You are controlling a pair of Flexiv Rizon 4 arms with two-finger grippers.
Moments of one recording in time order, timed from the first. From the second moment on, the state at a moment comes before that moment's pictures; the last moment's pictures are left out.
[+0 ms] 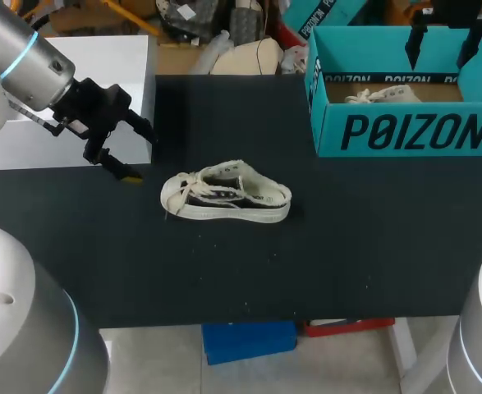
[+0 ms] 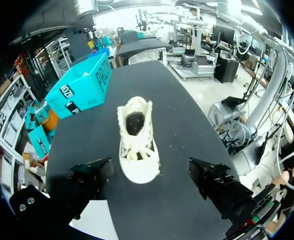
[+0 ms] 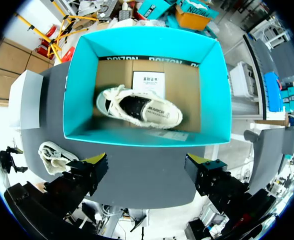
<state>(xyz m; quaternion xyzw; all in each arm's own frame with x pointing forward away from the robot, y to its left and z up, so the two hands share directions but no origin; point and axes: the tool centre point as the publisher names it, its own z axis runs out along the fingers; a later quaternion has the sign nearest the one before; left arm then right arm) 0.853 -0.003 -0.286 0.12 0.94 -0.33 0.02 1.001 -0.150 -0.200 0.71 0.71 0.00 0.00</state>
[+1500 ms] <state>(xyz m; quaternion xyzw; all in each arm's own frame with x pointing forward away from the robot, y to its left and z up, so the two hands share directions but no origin) 0.856 0.006 -0.286 0.09 0.94 -0.33 0.02 0.907 0.025 -0.194 0.40 0.92 -0.03 0.02</state>
